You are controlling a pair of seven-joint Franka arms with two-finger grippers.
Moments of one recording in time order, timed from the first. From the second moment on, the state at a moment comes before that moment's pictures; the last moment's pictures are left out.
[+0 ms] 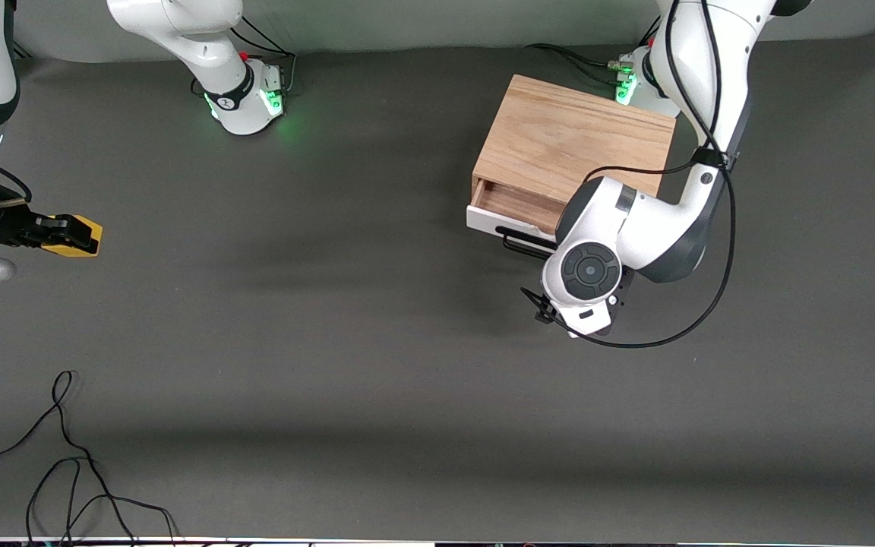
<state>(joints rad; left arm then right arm) -0.44 0.56 -0.08 -1.54 -0.05 1.83 -1.63 0.01 0.03 -0.08 -1.69 0.00 1.64 -0.02</state>
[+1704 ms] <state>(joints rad) -0.43 0.63 -0.09 -1.51 -0.06 1.77 -1.63 0.01 0.03 -0.08 -1.70 0.00 1.65 -0.02</state>
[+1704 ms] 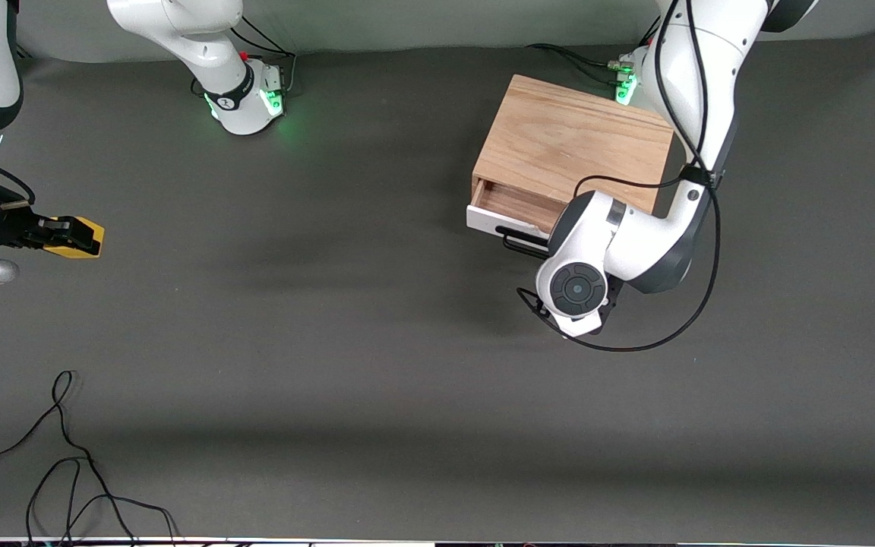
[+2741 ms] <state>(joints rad) -0.43 0.62 -0.08 -1.31 -0.06 1.78 -1.63 0.01 0.03 -0.08 -1.70 0.00 1.65 -0.02</state>
